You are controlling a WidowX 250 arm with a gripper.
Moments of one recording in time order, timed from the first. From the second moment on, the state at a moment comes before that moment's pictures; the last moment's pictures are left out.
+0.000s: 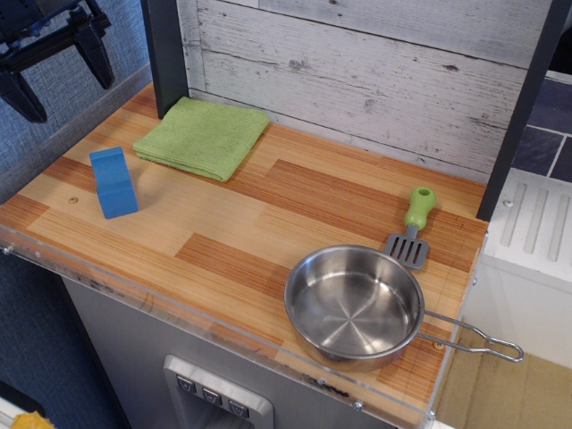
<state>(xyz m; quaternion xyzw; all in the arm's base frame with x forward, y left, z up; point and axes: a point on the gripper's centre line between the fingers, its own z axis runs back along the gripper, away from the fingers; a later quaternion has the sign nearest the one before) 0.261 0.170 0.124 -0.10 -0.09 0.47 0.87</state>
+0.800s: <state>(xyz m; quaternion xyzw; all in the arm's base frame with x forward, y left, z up) 0.266 0.177 0.082 -0.07 -0.09 0.48 0.87</state>
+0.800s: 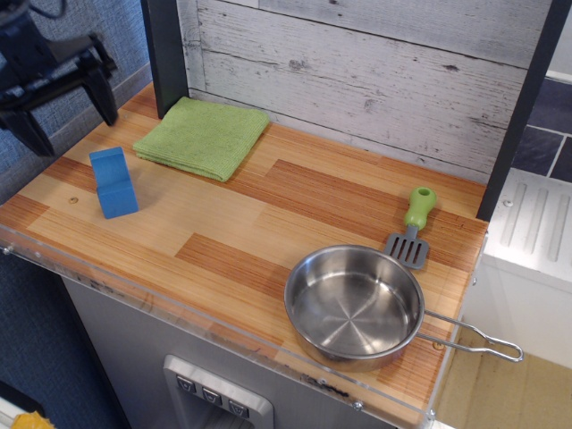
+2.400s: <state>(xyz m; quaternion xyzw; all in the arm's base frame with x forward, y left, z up) 0.276 0.170 0.008 -0.02 -0.05 0.44 0.90</state>
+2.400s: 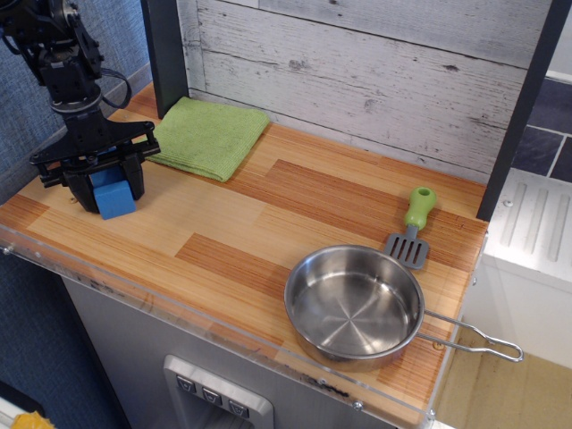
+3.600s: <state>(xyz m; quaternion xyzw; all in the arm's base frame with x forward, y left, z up) 0.329 0.151 0.080 -0.07 -0.10 0.45 0.88</state>
